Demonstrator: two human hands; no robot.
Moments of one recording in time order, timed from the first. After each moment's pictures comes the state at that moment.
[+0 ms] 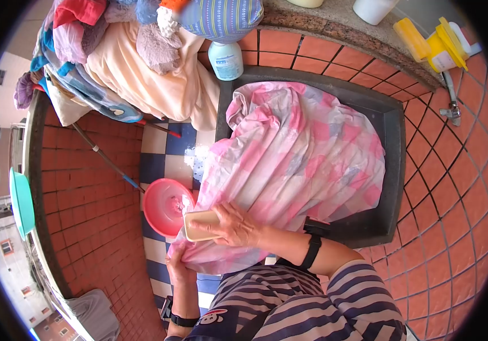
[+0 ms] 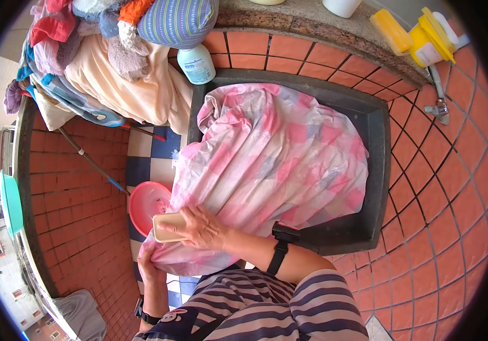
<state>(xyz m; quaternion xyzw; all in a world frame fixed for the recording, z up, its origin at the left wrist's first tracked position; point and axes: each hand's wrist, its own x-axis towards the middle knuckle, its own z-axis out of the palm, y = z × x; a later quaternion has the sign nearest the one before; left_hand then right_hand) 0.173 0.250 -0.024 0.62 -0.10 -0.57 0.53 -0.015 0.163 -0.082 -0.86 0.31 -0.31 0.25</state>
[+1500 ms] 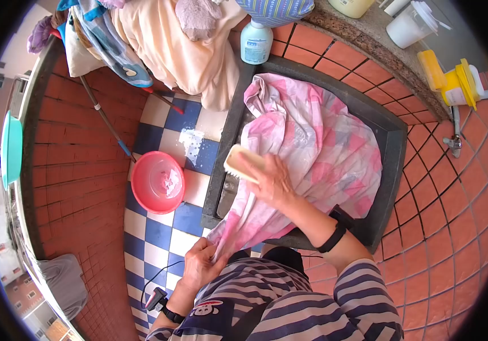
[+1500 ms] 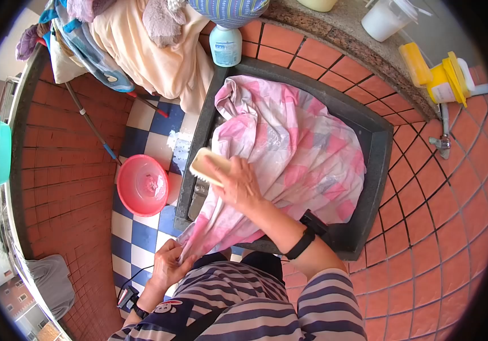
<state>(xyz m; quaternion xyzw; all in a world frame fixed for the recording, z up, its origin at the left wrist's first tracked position) 0.125 0.289 0.002 0.63 -0.64 -0.40 0.20 -0.089 0.129 -0.071 -0.83 0.49 -0.15 0.22</state>
